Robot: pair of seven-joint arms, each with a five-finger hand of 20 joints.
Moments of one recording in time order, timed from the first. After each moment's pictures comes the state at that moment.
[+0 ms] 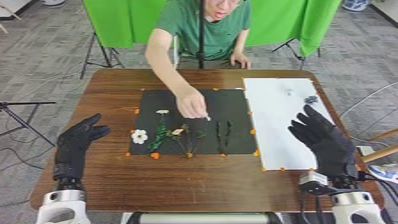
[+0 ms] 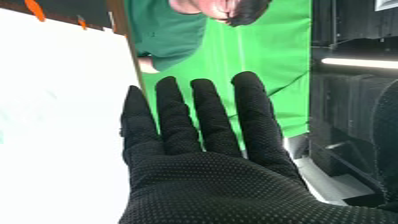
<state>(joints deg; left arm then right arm) 125.1 -73.5 -98.2 -117.0 67.1 11.0 16.3 -125.8 -80.0 105.5 -118.5 -64.4 -11.9 -10.5</state>
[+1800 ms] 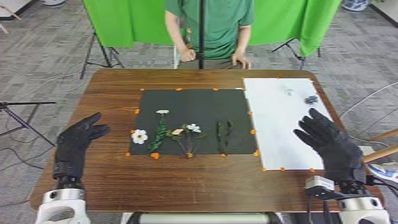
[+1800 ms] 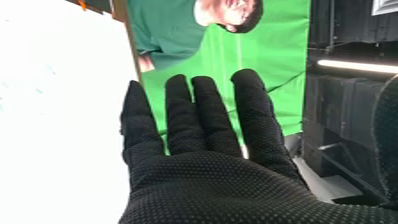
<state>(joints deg) 124.7 -73.2 -98.2 -116.9 67.1 10.9 15.9 -127.2 -80.4 107.8 -118.4 -66.3 -13.1 -12.1</state>
